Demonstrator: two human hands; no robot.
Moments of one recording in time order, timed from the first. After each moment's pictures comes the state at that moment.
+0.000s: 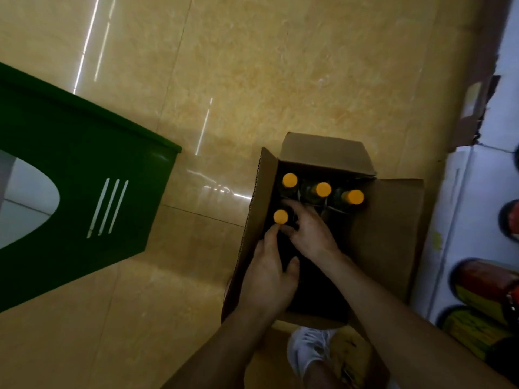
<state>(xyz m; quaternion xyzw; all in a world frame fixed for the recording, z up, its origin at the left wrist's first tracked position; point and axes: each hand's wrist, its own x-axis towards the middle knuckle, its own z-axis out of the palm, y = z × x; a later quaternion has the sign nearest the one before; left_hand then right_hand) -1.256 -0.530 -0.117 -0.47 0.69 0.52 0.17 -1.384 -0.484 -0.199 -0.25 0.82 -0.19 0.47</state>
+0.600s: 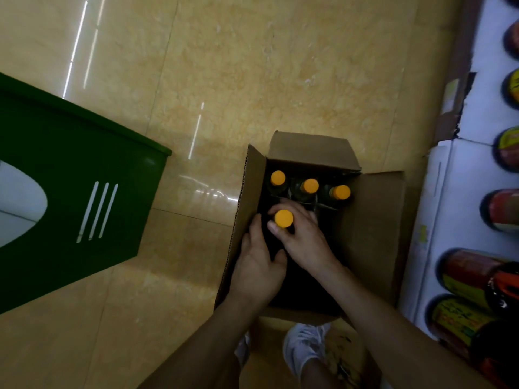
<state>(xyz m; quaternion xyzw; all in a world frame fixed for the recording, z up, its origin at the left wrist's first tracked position) -1.260 -0.536 -0.120 -0.48 0.69 0.52 0.18 -1.373 -0.467 -0.170 -0.26 0.80 -0.32 0.44</state>
